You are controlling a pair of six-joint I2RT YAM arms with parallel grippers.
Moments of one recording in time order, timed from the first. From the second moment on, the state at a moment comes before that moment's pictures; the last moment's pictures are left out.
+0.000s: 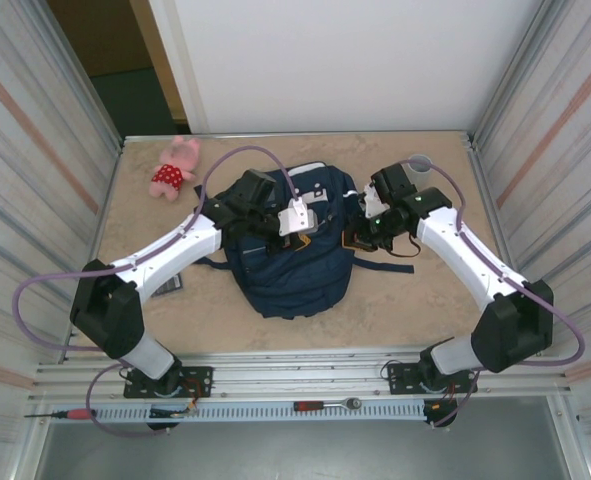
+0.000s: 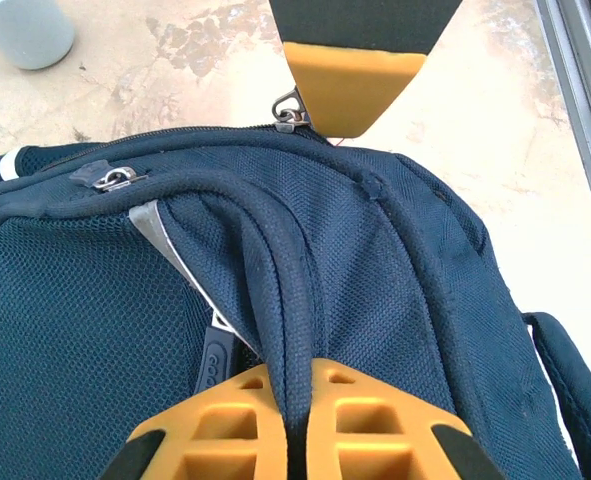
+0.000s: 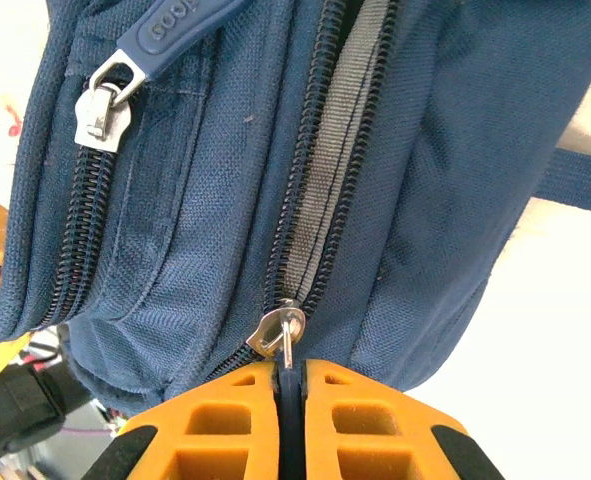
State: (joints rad) left arm -0.64 1.56 1.25 -0.54 0.56 0.72; right arm 0.40 1.42 1.23 -0.96 -0.45 0.51
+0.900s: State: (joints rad) left arm -0.82 1.47 1.12 -0.45 0.35 0.51; right arm 0.49 1.42 1.16 -0.88 -0.61 0.55
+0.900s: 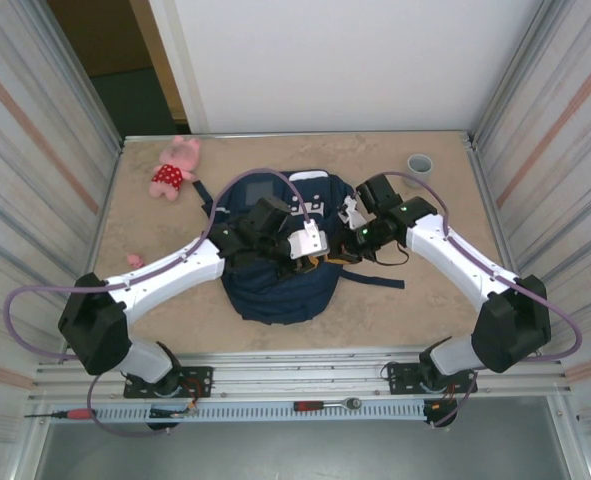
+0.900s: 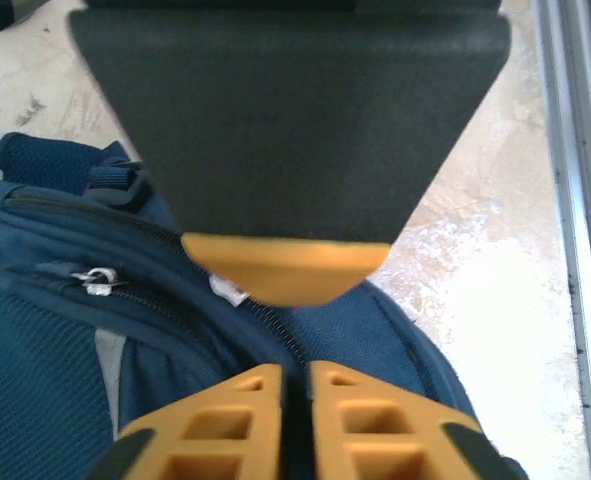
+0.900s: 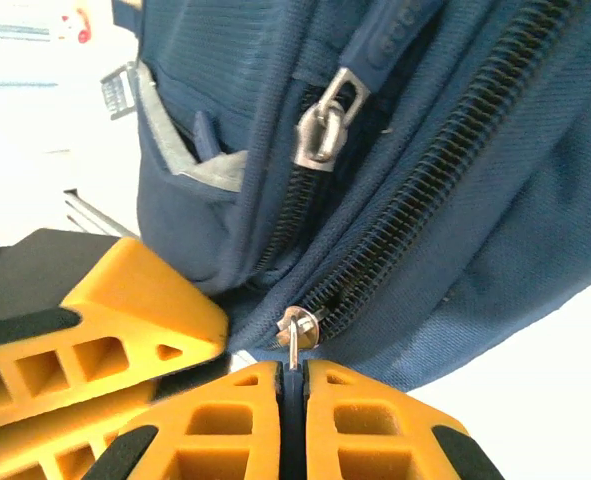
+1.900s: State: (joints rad) left arm -0.77 1.36 1.04 -0.60 0.60 0.68; right arm 0.20 1.73 1.30 -0.63 -0.49 0.49
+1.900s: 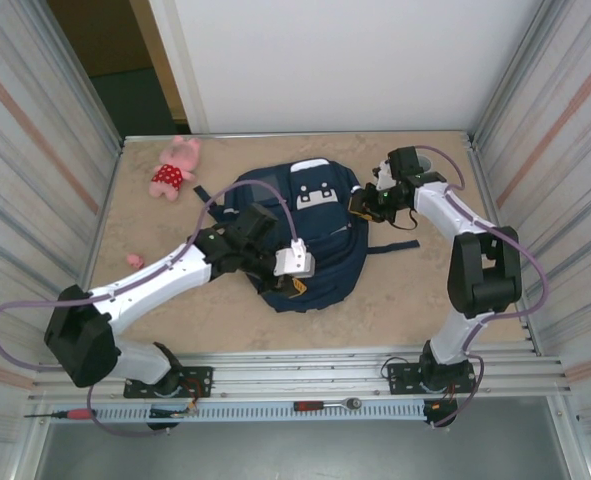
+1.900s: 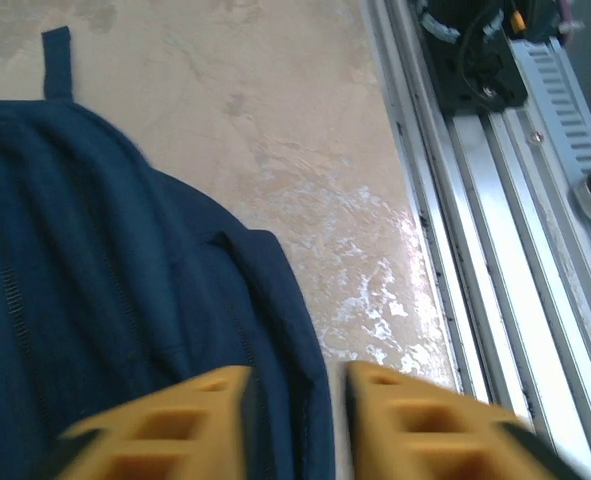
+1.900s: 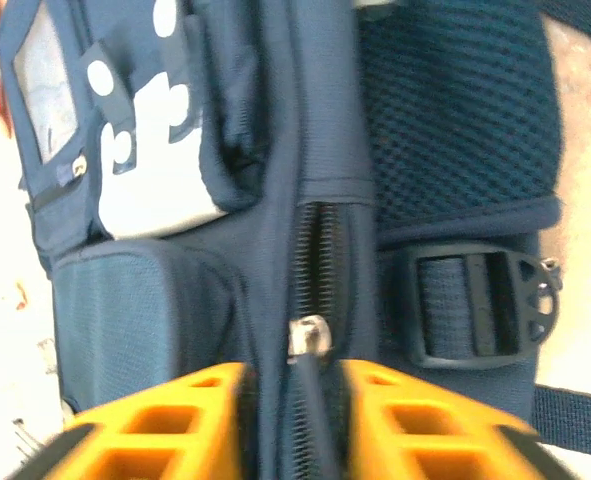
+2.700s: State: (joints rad) left arm -0.73 1.71 1.14 -0.36 0.31 0.67; right arm 0.36 1.42 0.85 -0.44 -0.44 0.70
